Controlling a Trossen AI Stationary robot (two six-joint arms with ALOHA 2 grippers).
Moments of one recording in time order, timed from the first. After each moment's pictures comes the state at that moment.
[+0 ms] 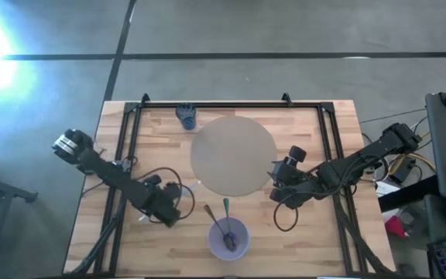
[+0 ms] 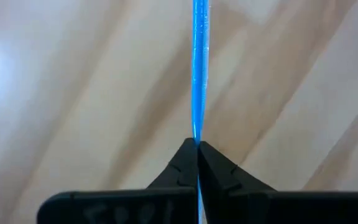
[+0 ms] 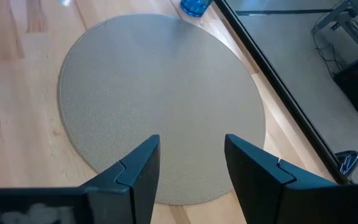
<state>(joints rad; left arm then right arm) -0.57 1.46 0.87 -0.88 -0.28 -1.10 0.46 1.34 1.08 -0.88 0.80 0.62</state>
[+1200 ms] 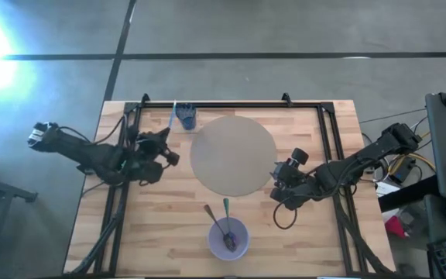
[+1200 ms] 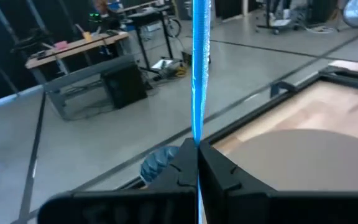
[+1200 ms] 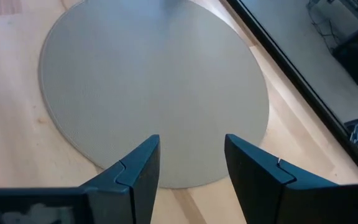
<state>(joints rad) -0.31 0.98 0.88 -0.69 -1.30 -0.65 0.46 1.34 0.98 -0.87 0.80 0.76</state>
